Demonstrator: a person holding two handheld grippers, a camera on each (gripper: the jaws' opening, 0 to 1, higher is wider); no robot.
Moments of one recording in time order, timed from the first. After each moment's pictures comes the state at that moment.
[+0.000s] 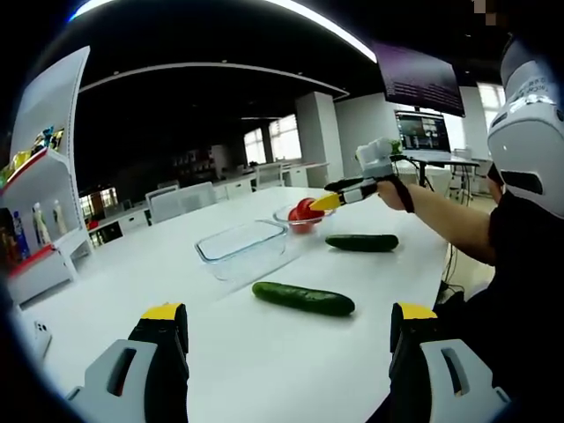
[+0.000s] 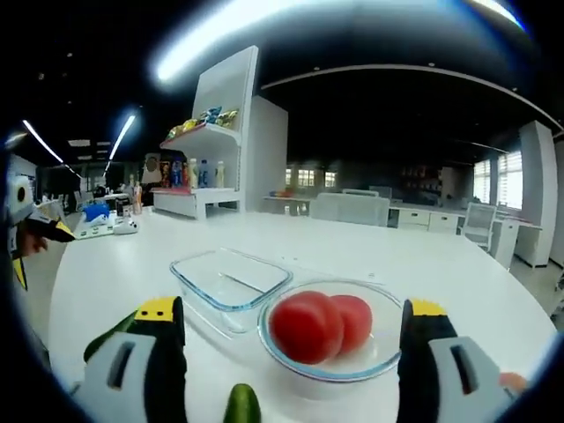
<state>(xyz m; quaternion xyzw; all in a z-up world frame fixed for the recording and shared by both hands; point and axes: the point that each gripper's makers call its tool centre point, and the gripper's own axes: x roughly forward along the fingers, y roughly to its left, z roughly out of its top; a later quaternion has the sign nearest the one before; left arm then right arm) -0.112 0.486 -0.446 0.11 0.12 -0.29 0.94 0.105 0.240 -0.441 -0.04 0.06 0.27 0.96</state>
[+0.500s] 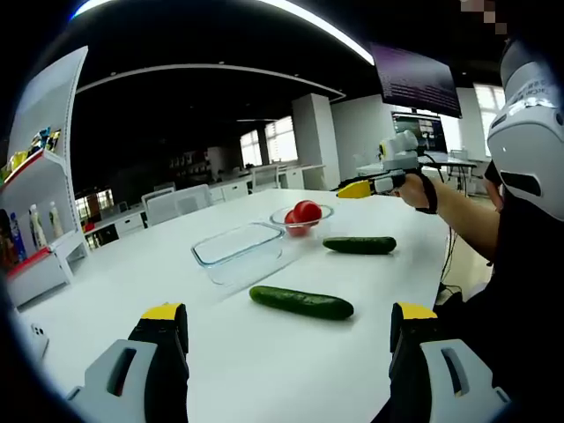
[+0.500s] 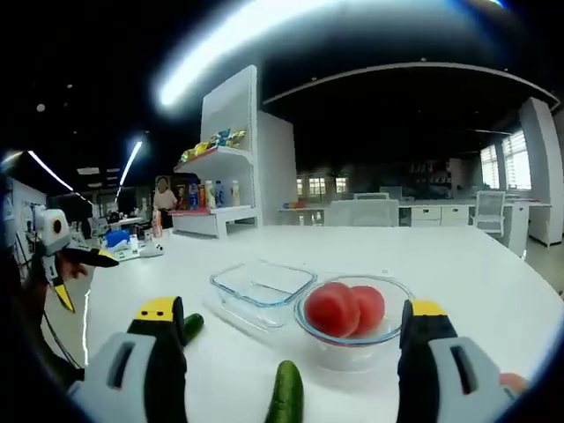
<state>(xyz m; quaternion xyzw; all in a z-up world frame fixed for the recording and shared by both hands) -0.106 0.481 -0.445 0.11 0.11 -0.31 0.94 0.046 0.226 -0.424 0.02 0.05 0.30 0.95</state>
